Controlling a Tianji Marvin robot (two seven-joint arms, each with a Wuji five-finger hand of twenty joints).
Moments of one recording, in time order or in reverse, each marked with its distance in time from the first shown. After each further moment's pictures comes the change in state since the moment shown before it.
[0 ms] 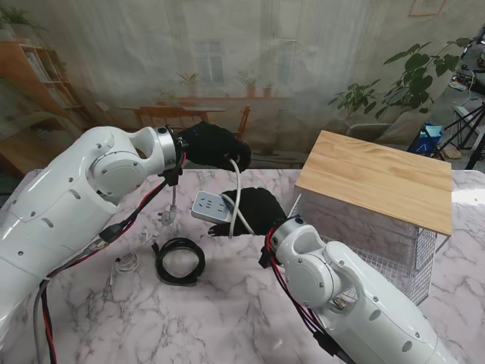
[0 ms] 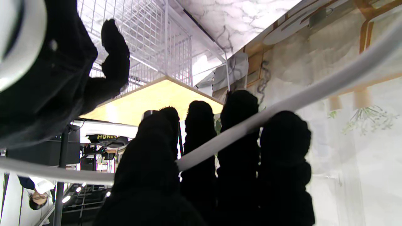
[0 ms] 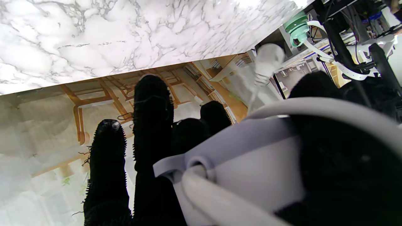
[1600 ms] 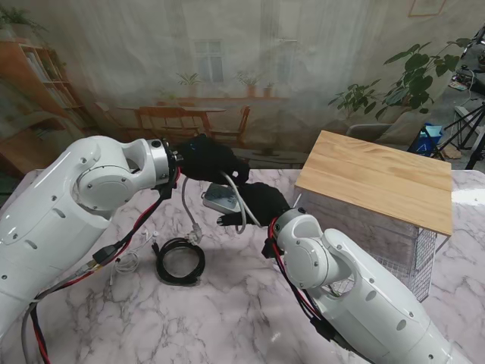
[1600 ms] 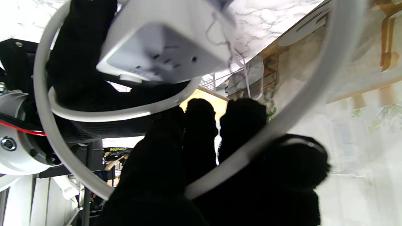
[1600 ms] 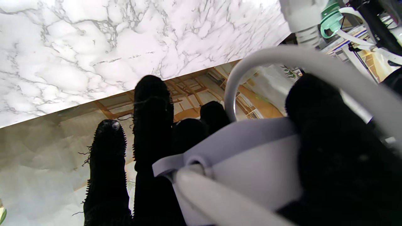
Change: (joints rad) left arm 0.119 0.030 -0.094 -0.155 0.010 -0.061 -0.088; right arm 0.076 -0.012 -0.020 0.084 0.098 0.119 0.017; left_hand 0.021 -0.003 0.075 0.033 0.012 0.057 -0.028 -0.039 0.110 -0.003 0.063 0.025 0.147 0.001 0.148 0.005 0.167 0.018 0.167 -0.010; right_hand 0.008 0.000 -0.001 -0.001 -0.001 0.002 -0.013 0.000 -0.001 0.000 0.000 0.000 0.000 0.000 0.000 0.000 0.000 0.000 0.000 0.000
